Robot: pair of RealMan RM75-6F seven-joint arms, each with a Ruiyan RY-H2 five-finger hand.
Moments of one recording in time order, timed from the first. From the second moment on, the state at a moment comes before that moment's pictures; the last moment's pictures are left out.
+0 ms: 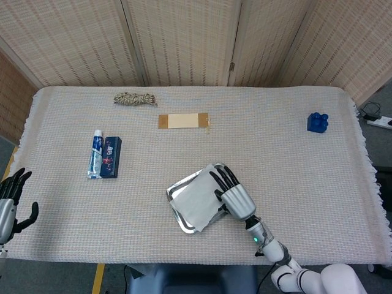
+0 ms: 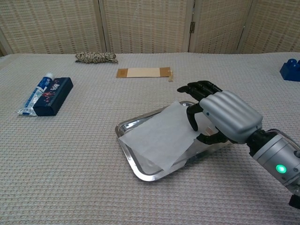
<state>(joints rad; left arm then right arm) -0.12 -1.10 -0.09 -1.57 1.47 1.48 -0.25 0.54 -1.99 0.01 -0.83 -1.64 1.40 -0.11</state>
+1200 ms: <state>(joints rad) -0.11 -1.06 -0.07 -1.56 1.54 1.51 -0.35 0.48 -1.88 0.10 -1.25 -1.46 1.23 -0.45</state>
